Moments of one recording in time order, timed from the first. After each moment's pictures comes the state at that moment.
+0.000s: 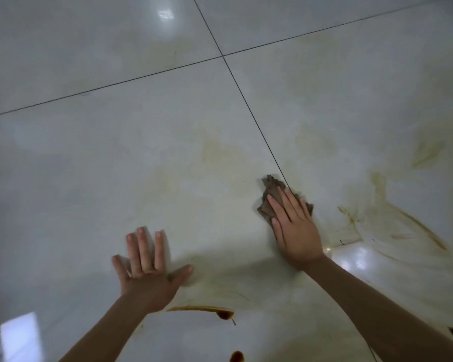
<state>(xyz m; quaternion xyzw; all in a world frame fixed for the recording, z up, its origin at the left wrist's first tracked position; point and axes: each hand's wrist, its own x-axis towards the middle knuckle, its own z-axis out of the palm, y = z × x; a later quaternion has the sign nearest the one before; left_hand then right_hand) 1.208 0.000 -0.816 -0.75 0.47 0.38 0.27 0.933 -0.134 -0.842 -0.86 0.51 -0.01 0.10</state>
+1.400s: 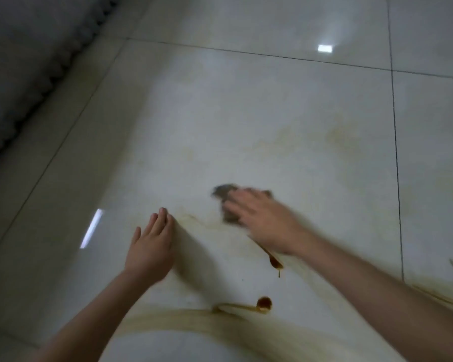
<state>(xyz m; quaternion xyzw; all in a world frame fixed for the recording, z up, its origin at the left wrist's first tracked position) 1.200 0.190 -0.798 -0.90 0.31 0.29 0.10 1.080 -0.050 -0.846 -0.99 -0.01 0.06 0.10</state>
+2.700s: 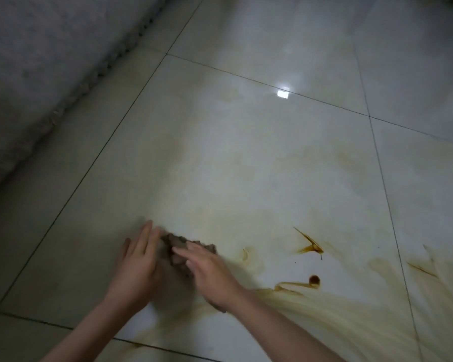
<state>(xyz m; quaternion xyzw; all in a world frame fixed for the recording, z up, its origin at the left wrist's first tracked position) 1.251 0.371 -0.794 -0.90 0.35 0.23 -0.12 1.141 0.234 -0.806 -0.88 0.15 0.04 0.44</state>
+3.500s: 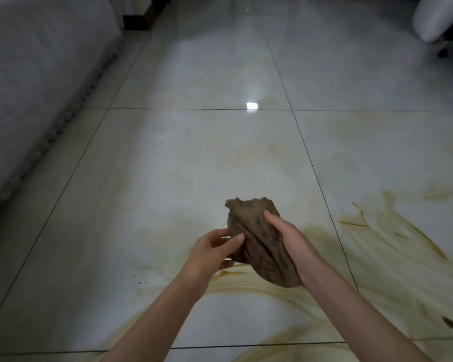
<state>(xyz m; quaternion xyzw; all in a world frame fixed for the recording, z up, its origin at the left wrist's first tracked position) 1.076 0.209 -0.671 -0.65 0.13 0.54 -0.52 0.953 0.100 -0.664 -0.41 0.43 -0.11 0.80</state>
